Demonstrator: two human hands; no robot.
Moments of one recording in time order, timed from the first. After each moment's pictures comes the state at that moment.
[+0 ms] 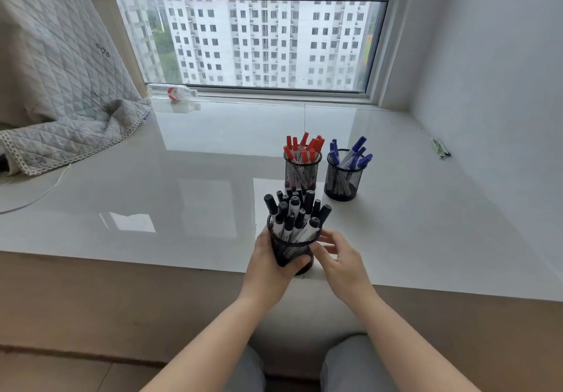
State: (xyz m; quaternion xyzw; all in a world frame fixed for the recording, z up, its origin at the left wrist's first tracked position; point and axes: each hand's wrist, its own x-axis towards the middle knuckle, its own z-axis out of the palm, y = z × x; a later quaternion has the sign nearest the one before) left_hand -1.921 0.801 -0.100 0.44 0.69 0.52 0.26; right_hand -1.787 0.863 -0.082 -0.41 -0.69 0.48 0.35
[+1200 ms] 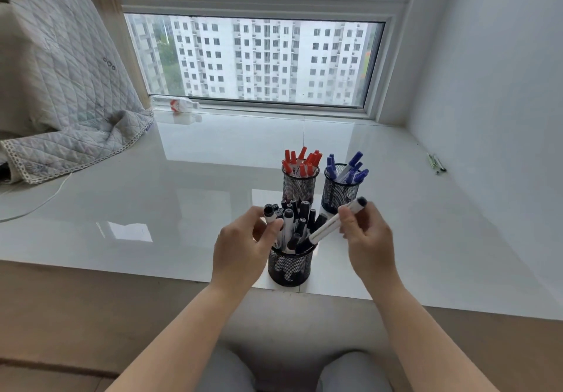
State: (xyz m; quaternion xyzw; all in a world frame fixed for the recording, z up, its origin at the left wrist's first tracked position) left_hand -1.943 0.792 -0.022 0.52 0.68 0.52 -0.02; right_hand -1.775 0.878 -0.010 -0.40 -0.67 0.37 0.50
